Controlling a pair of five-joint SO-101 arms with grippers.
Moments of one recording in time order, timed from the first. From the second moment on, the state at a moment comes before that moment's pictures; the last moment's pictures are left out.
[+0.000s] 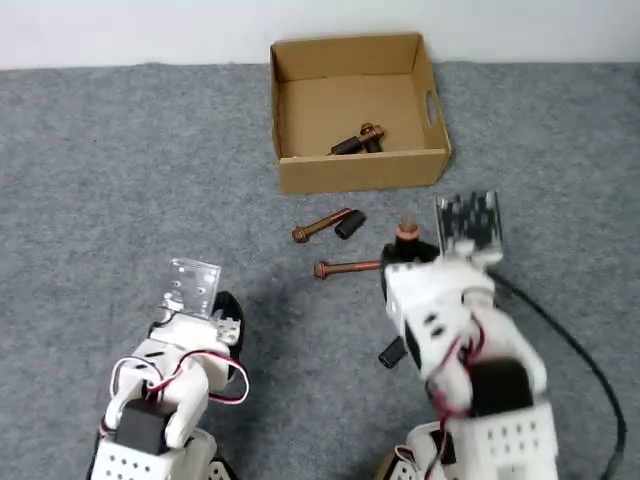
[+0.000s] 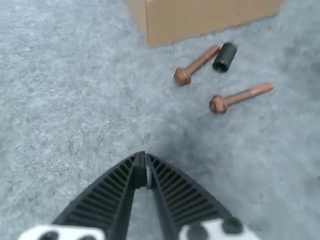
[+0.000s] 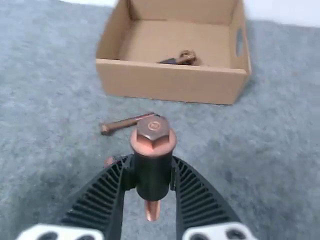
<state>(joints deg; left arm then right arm) 11.0 -93.9 86.8 61.3 8.2 -13.9 -65.2 48.4 59.8 -2.6</state>
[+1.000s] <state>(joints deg) -2.7 -93.6 97.1 49.8 7.7 -7.0 9.2 -3.9 25.2 -2.7</state>
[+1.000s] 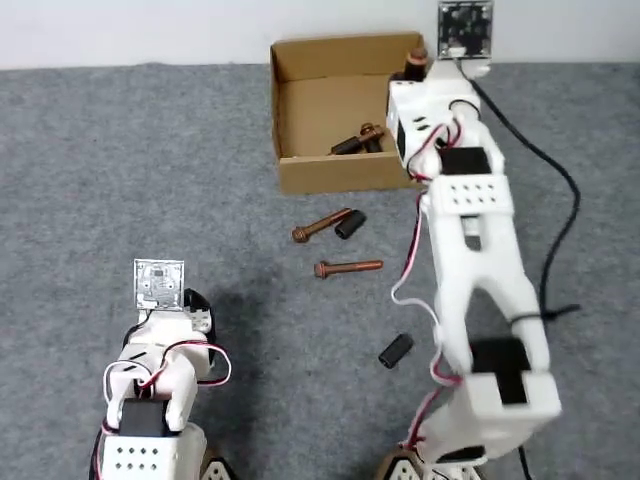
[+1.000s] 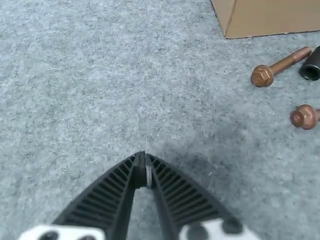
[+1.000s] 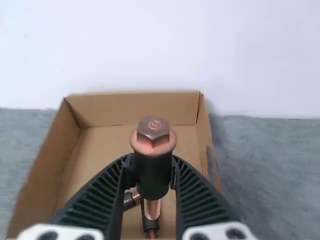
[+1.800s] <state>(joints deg) -5.3 -93.6 97.1 49.8 7.7 -7.0 36.7 -17.0 30.0 10.6</state>
